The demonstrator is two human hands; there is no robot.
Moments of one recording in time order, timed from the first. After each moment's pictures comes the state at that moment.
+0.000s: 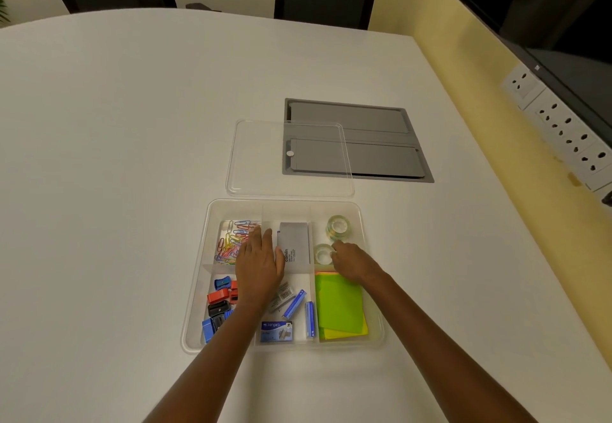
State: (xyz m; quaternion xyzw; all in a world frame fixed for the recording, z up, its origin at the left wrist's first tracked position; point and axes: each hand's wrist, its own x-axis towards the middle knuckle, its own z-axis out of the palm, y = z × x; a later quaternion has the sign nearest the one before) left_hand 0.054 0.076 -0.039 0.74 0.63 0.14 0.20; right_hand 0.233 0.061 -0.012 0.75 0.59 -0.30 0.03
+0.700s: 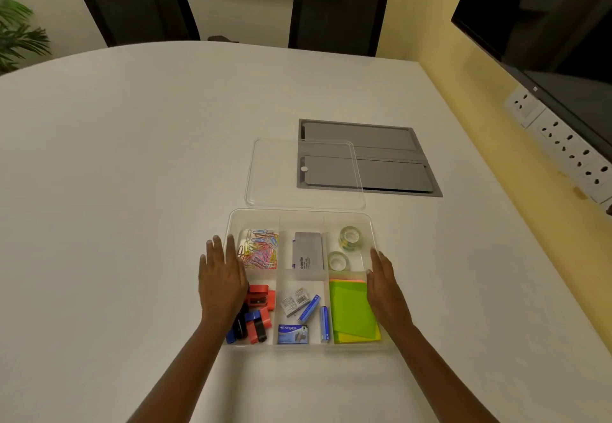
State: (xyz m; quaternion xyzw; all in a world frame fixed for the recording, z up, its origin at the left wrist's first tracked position) left_hand -0.029 0.067 -0.028 0.70 0.69 0.16 0.13; right_hand 0.233 -0.004 -0.021 0.79 0.55 -0.18 -0.19
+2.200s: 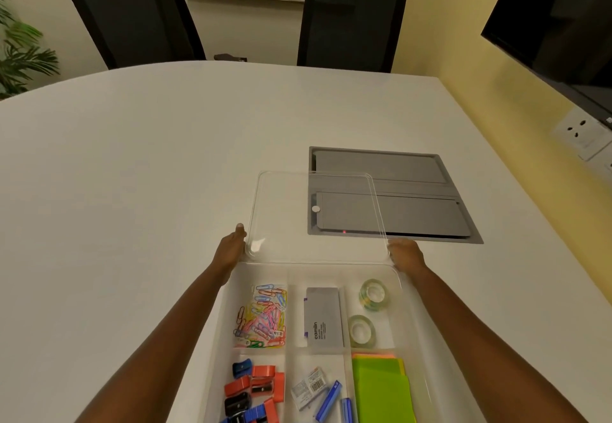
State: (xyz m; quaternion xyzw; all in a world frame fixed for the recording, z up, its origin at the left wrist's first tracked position) left_hand -0.007 0.262 -0.013 0.44 0.64 0.29 0.56; right_hand 0.307 0.206 -0.018 0.84 0.33 -0.34 -0.26
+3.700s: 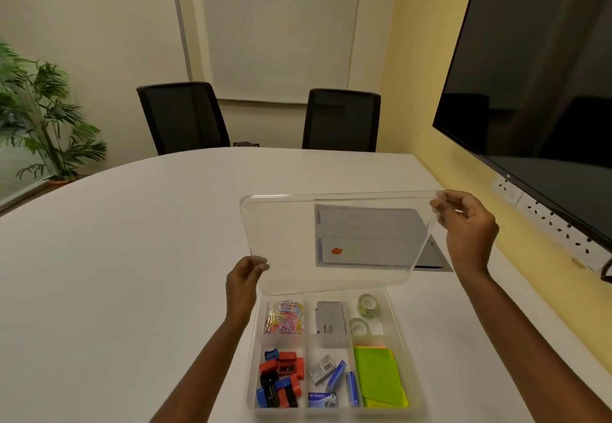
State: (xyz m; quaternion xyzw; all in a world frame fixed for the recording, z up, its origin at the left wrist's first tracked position) left_hand -0.039 0.116 0.087 0.50 0.46 0.58 0.45; right_hand 0.258 0.047 0.213 0.58 0.43 -0.05 -0.69
